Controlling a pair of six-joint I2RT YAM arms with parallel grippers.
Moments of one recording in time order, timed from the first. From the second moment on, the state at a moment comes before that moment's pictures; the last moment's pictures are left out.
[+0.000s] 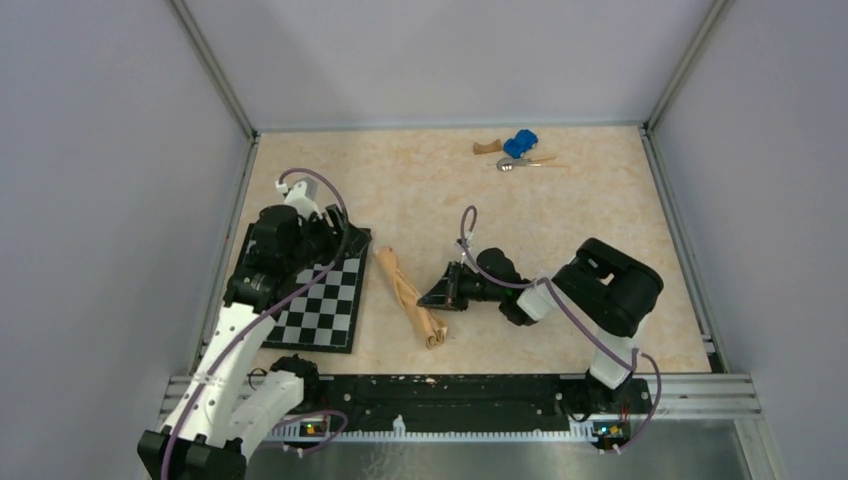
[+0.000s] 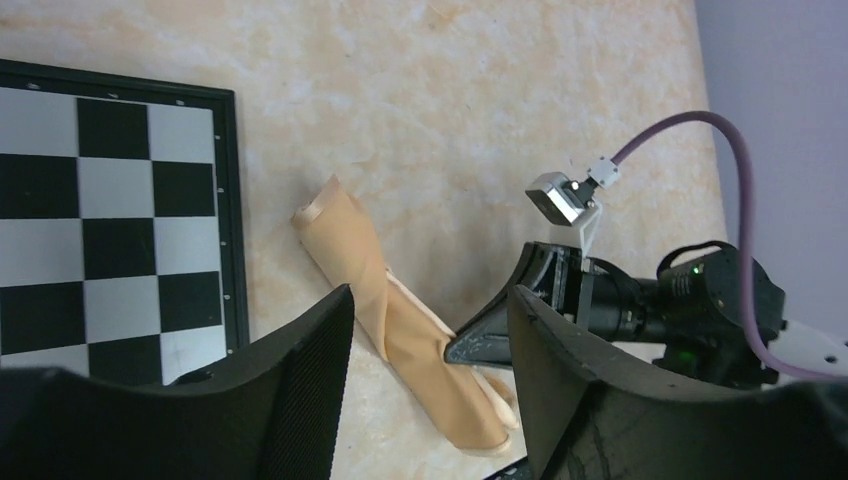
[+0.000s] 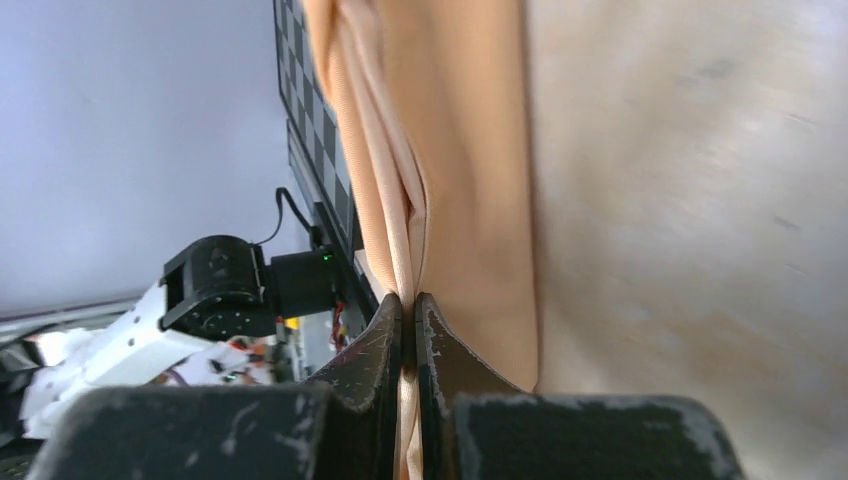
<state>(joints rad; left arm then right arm) -0.22 0.83 0.84 -0.49 0.25 -0.53 0.85 1.80 0.59 0.81 -0.44 1.11</state>
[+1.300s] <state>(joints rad) -0.42 1.77 0.85 0.21 0.51 -0.71 0.77 1.32 0.52 -0.03 -0.31 0.56</state>
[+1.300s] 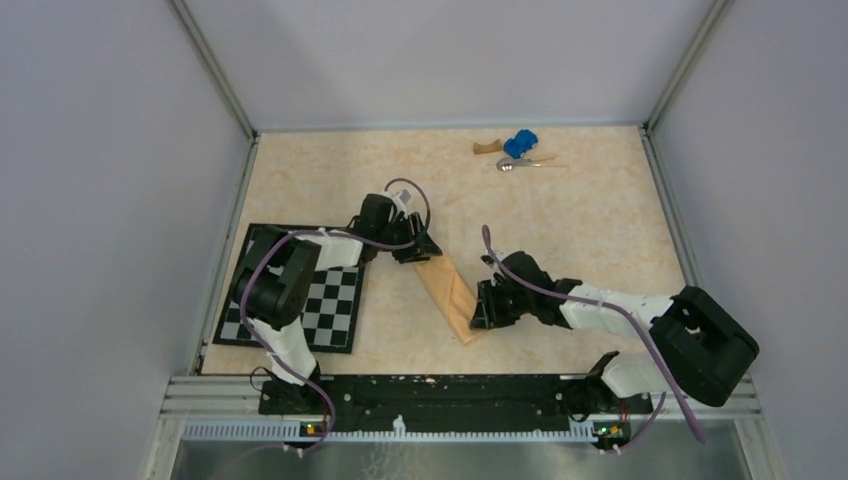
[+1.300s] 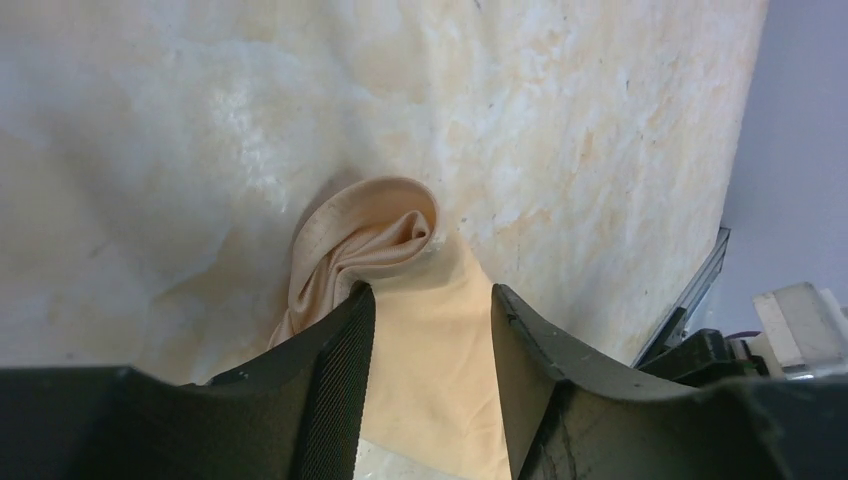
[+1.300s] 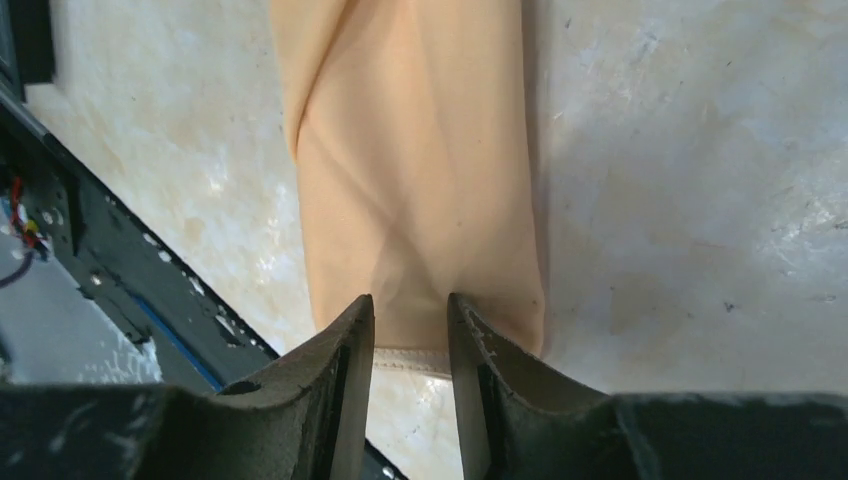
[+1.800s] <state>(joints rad) -0.44 1.70 0.93 0.16 0.54 -0.67 0.84 1.27 0.58 -0.10 -0.28 0.58</state>
